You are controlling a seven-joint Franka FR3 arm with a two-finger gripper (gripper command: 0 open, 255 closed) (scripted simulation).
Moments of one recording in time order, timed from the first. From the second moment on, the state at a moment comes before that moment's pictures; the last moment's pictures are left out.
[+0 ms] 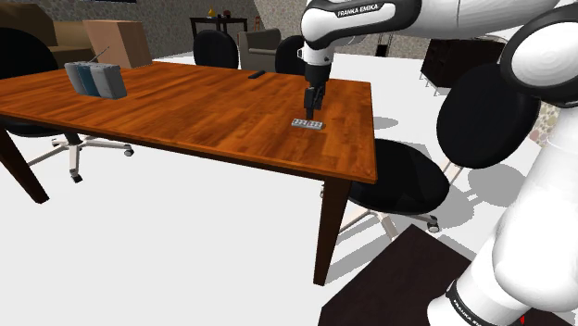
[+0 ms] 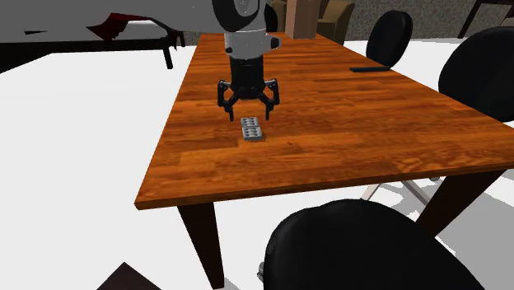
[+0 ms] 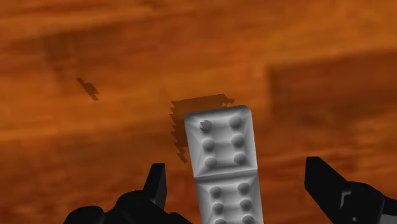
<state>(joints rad) 0.12 0.11 -0.12 -1.63 -0.01 1.75 -0.50</state>
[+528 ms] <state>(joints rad) 0.12 0.15 -0.11 -1.66 -0.02 1.82 -0.53</state>
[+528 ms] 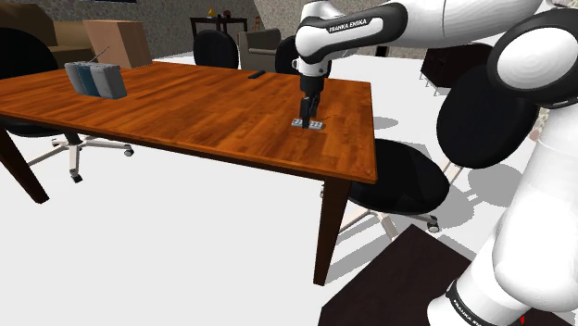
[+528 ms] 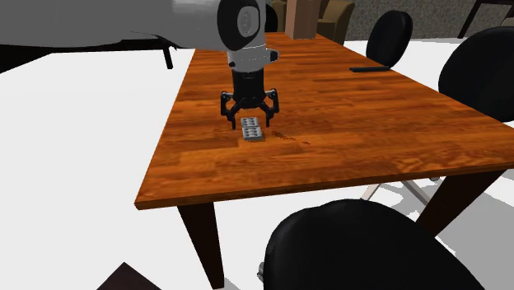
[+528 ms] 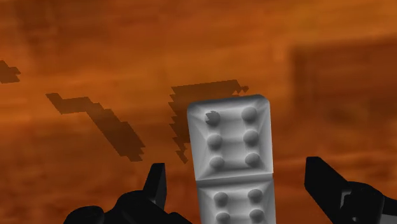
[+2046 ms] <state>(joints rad) 0.12 0.16 -0.11 -1.53 -0.02 1.70 -0.53</state>
